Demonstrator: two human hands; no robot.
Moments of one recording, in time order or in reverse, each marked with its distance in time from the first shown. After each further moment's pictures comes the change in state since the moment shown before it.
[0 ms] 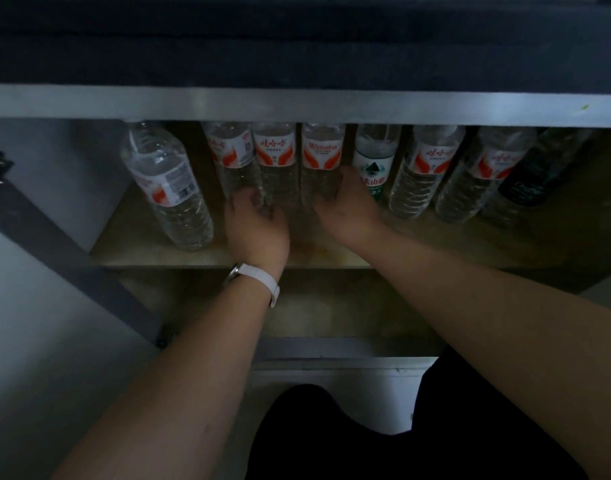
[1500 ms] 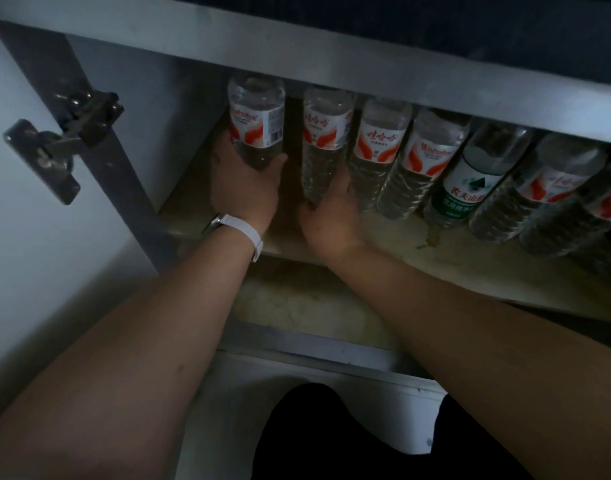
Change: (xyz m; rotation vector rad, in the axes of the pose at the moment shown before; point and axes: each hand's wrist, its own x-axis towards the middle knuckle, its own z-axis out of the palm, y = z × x) left_hand 0.099 -0.060 -0.074 -0.113 0.122 -0.079; right_hand -0.024 -0.074 0.117 -0.017 -0.077 -0.063
